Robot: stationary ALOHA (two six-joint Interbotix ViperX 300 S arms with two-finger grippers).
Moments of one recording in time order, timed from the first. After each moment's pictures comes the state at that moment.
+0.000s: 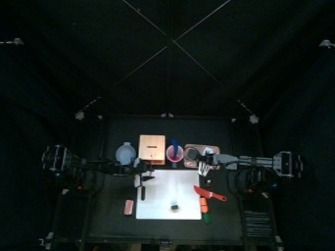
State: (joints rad) left arm 0.06 -0.12 0.98 -0.03 -0.34 0.00; right arm -0.28 -0.30 0.79 -0.17 0.73 0.21
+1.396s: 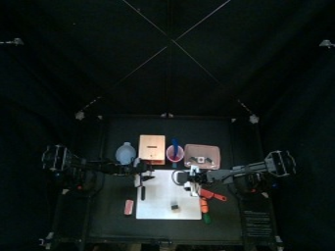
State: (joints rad) left arm 0.06 -0.12 0.98 -0.03 -0.34 0.00; right arm 0.13 -0.16 0.63 -0.10 0.56 0.21
